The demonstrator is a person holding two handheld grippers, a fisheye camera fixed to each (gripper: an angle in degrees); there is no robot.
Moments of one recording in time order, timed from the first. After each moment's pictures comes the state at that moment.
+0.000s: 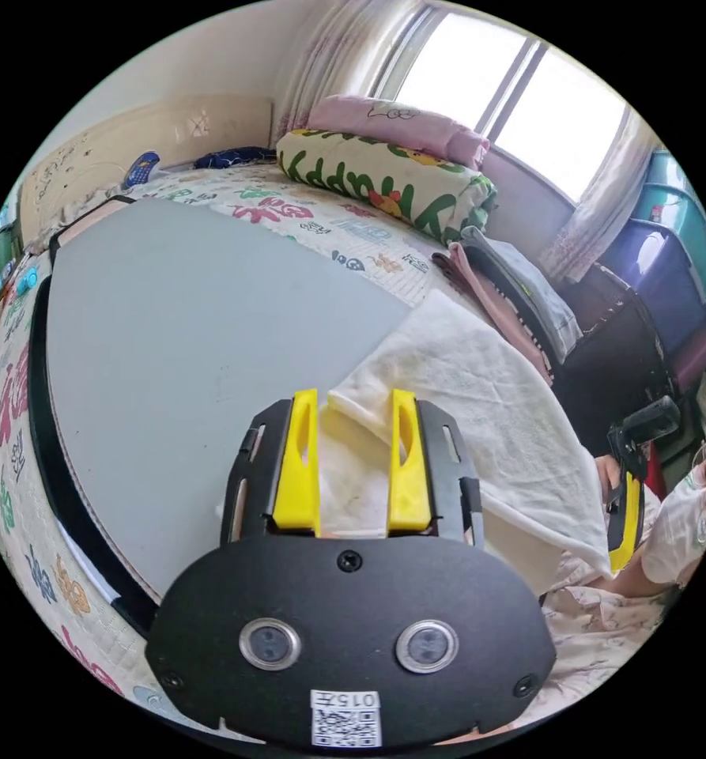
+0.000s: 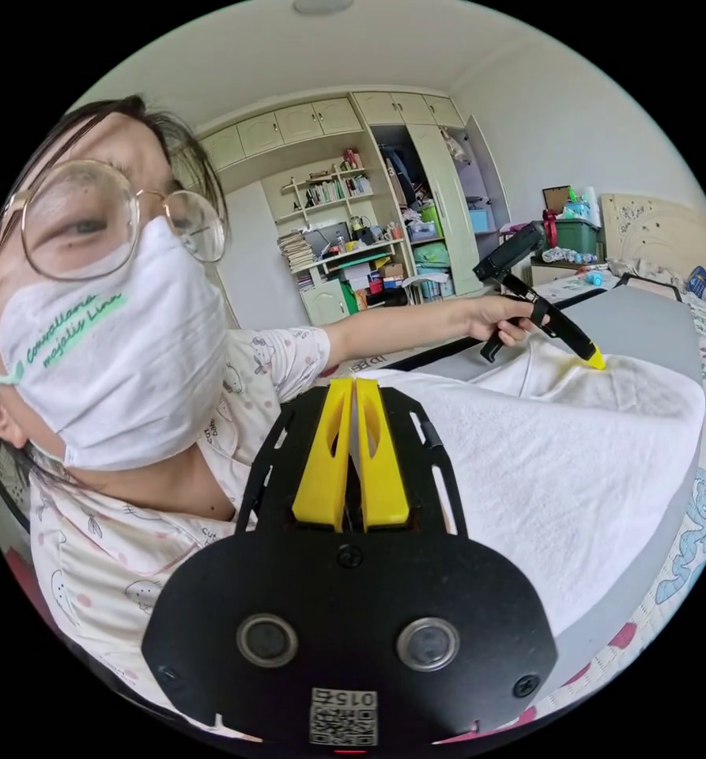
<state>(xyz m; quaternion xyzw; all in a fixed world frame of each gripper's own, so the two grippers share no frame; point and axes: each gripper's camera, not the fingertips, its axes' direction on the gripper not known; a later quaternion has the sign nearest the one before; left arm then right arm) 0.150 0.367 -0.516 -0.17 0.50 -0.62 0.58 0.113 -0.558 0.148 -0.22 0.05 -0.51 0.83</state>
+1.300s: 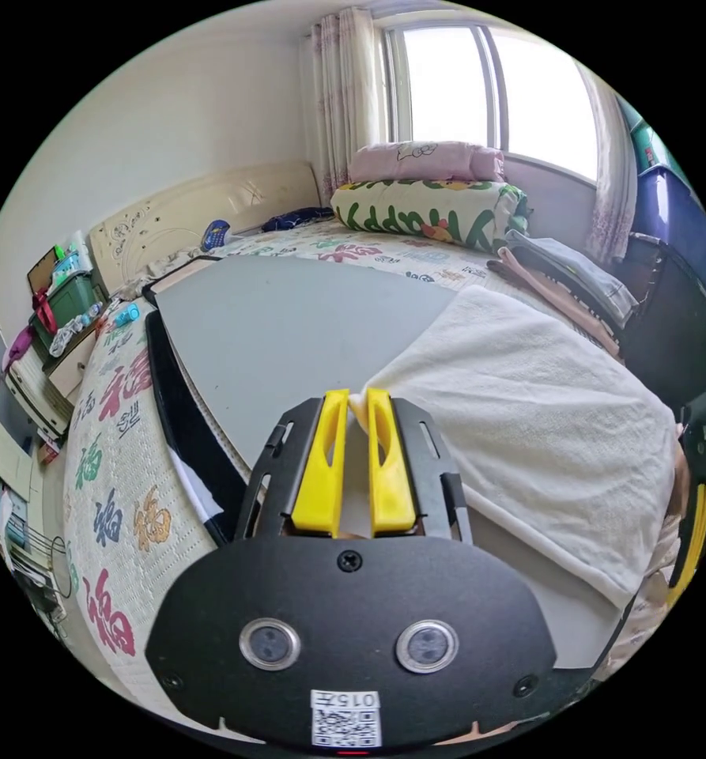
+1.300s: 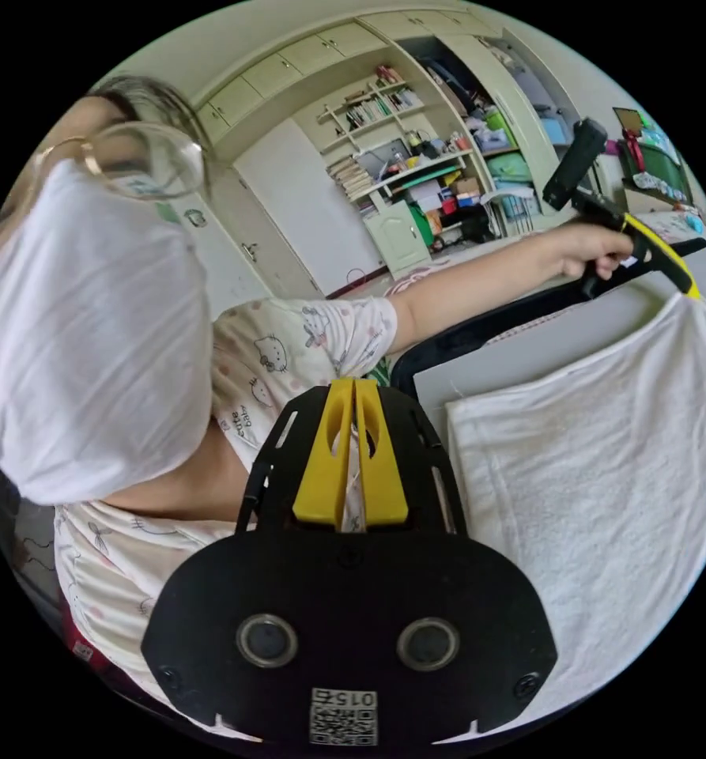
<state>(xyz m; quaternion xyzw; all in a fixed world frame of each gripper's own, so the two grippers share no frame) 0.059 0.424 -0.729 -0.19 0.35 -0.60 0.69 0.193 -0.257 0.115 -0.43 0.00 -0.44 0.79</state>
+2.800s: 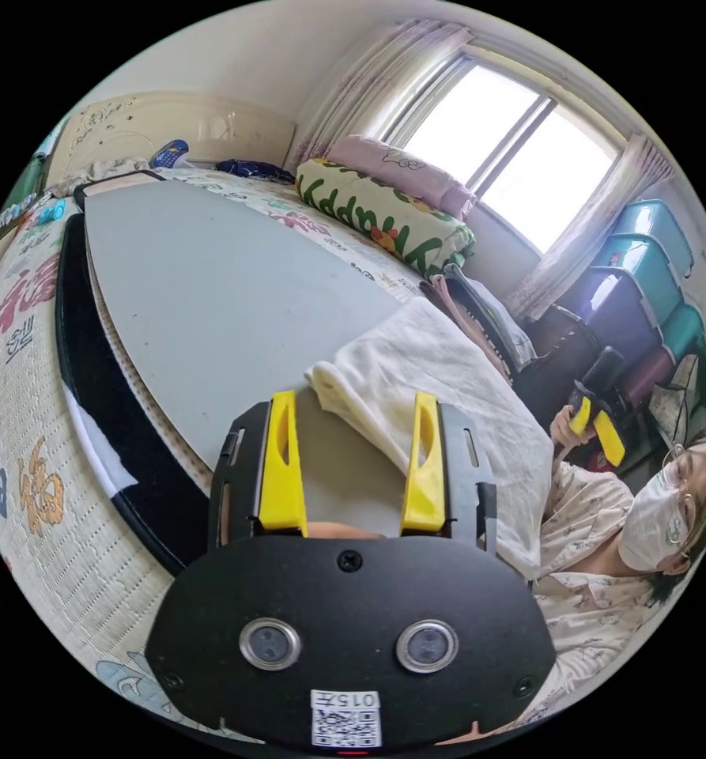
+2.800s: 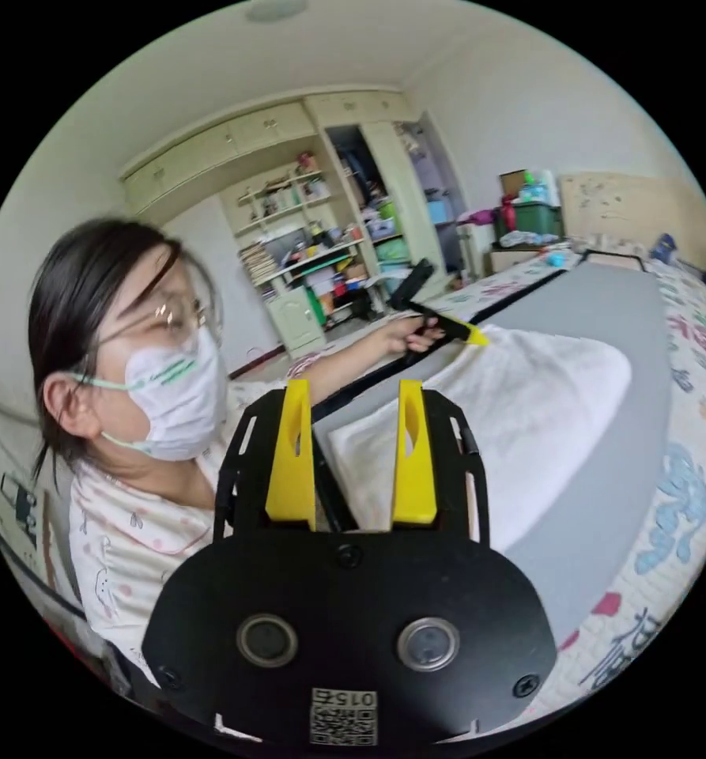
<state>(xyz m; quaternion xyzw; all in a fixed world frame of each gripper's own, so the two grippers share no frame) 0.109 0.530 -0.320 -0.08 0.50 -0.69 0.52 0.307 -0.334 -0.115 -0.20 0.11 -0.47 0.86</state>
